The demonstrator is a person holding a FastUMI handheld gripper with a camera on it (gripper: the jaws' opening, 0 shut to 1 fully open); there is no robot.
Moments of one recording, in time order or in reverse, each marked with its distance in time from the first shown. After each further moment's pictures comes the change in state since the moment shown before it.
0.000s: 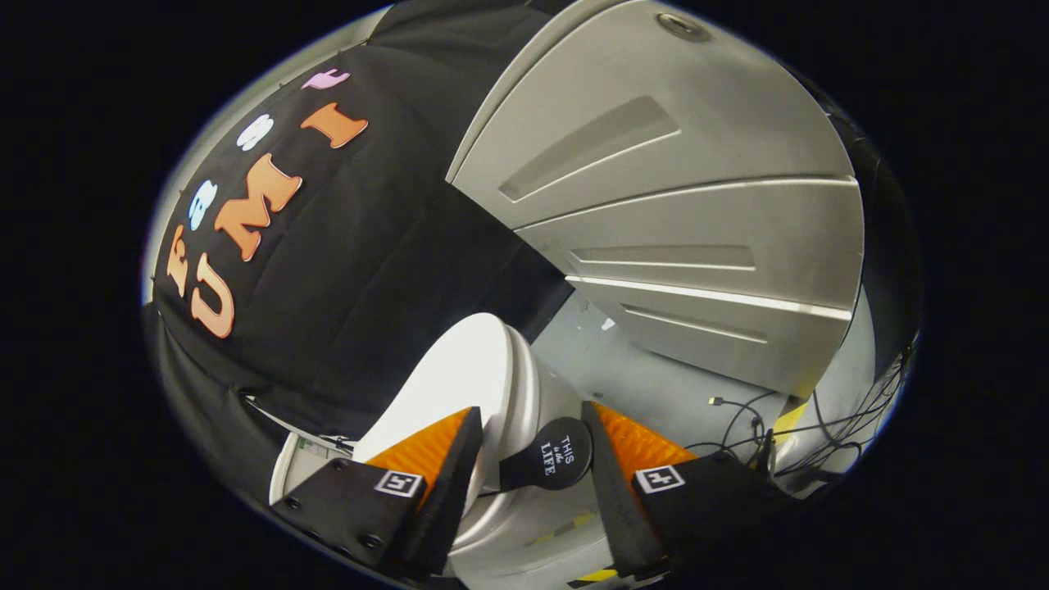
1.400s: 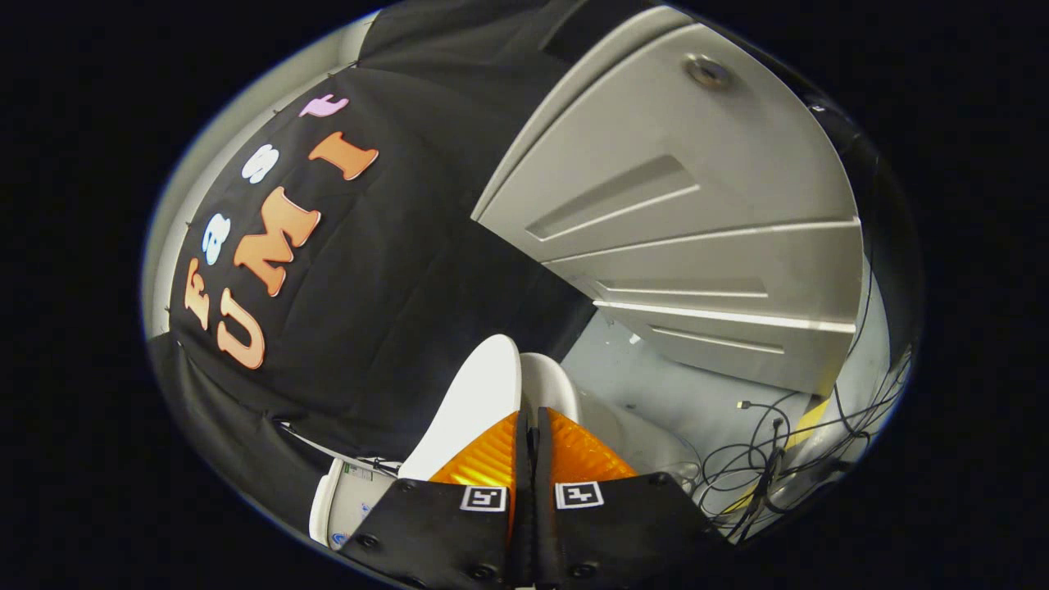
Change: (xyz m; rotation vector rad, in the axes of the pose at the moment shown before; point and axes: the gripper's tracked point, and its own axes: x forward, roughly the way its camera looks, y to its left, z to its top) arm -0.034 0.040 0.038 0.022 -0.071 0.108
